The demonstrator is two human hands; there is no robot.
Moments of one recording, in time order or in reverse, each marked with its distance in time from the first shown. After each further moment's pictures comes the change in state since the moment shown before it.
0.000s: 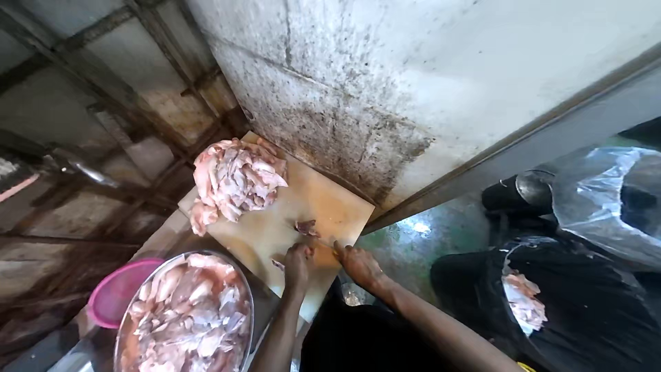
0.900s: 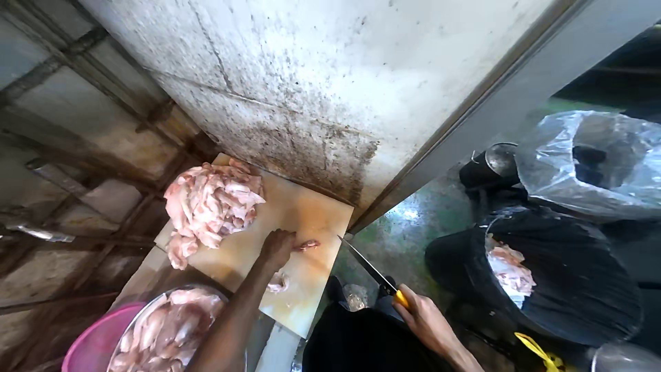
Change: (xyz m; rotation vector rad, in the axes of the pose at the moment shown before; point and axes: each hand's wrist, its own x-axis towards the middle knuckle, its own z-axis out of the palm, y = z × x) left_hand 0.092 0.036 -0.057 0.625 -0.512 0.429; right_hand -0.135 0.139 0.103 0.484 0.377 0.142
